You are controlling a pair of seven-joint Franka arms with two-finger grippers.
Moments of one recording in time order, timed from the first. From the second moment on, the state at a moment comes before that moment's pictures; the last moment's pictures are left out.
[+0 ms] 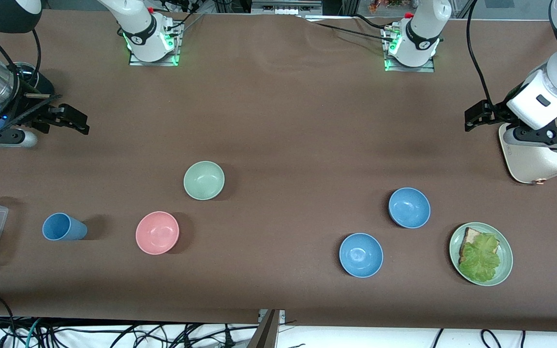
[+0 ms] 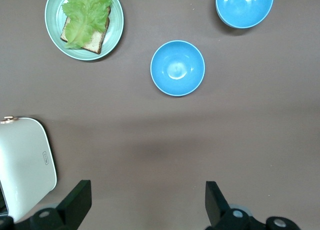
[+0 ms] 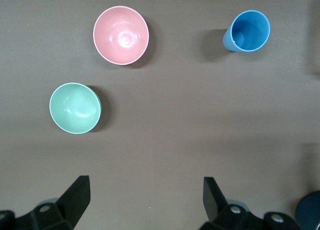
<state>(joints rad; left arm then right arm) -0.05 0.03 -0.03 -1.65 0.00 1.60 -0.02 0.08 0.06 0.00 -1.61 0.02 1.64 0.12</state>
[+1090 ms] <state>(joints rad) -0.05 0.03 -0.03 -1.65 0.00 1.60 -0.02 0.08 0.07 0.00 -1.61 0.02 1.70 0.12</state>
